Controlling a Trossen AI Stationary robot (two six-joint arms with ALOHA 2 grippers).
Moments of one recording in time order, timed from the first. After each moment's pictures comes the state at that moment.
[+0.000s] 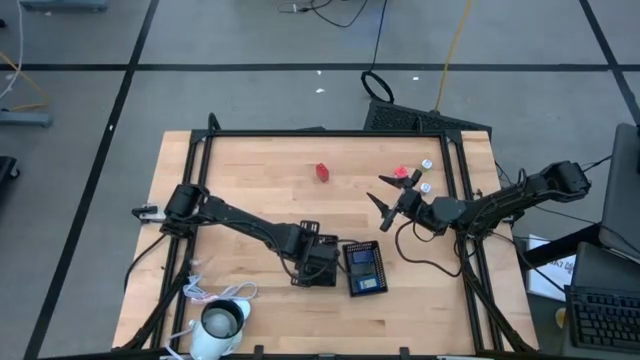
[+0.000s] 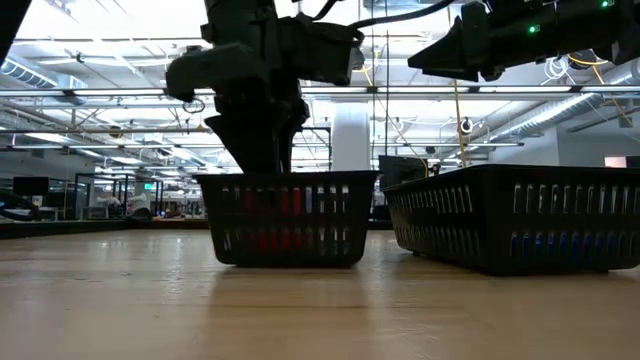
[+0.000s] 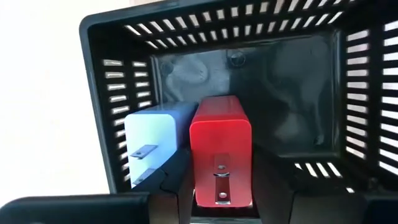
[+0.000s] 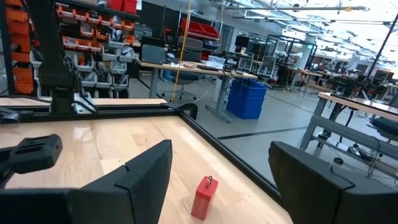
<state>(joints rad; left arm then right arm) -0.27 2.04 1.56 -0.89 -0.16 -0.08 0.21 1.09 0.36 0.79 0.78 -0.20</state>
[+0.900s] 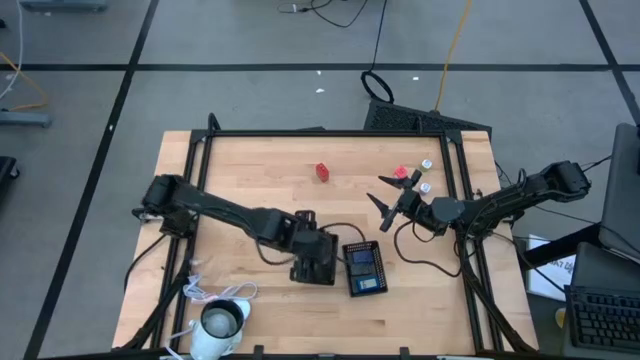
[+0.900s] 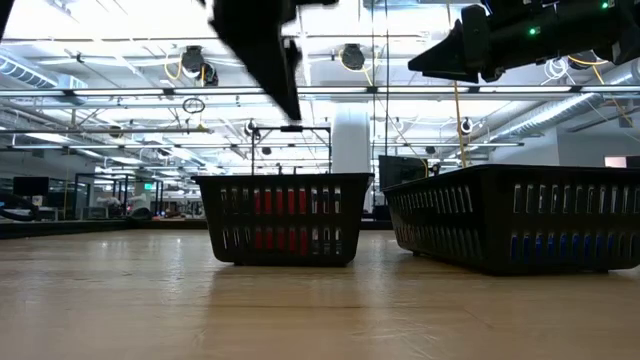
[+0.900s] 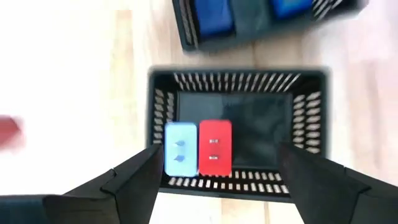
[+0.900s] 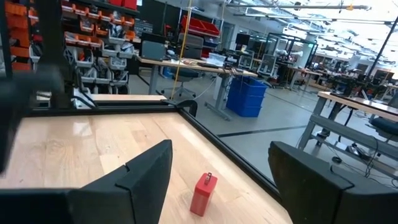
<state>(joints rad) -0.26 1.85 1.56 -0.86 -0.16 -0.14 0.21 1.09 0.36 0.77 0.78 -0.20</state>
